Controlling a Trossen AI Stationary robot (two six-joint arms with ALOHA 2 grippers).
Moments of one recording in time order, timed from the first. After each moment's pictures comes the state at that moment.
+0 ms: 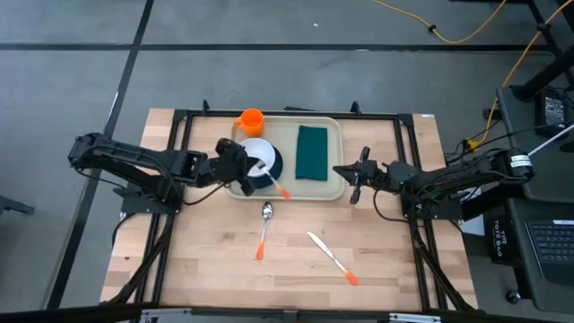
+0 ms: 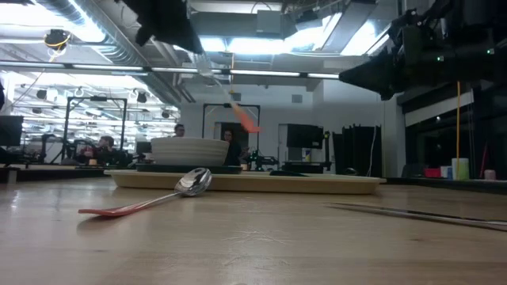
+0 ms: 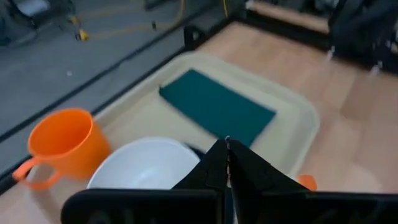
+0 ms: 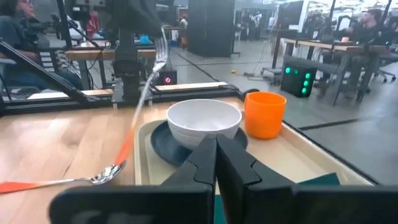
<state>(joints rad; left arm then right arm) -0.12 1.15 0.93 -0.42 -0.66 -0.47 -0.01 1.04 0.16 0.87 0.27 -0.01</state>
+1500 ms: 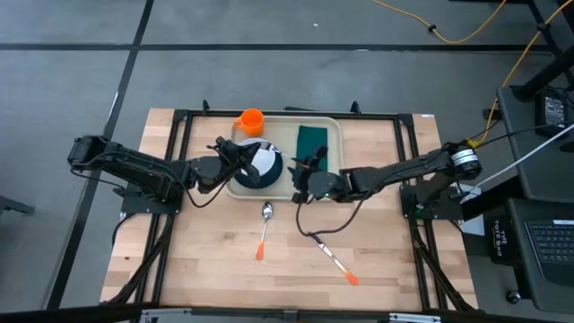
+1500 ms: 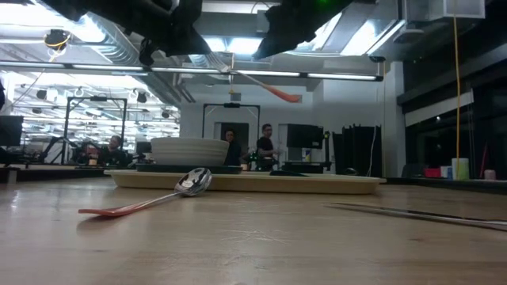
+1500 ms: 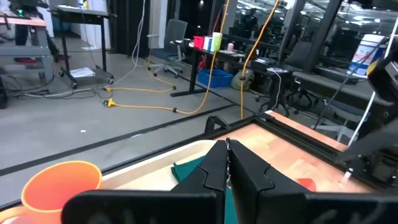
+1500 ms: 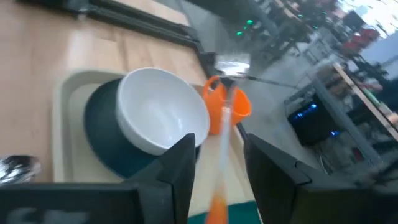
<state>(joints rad) -0.08 1.15 0.59 0.45 -0.88 -0.30 0.17 1.65 1.19 -0.07 0.78 -0.23</state>
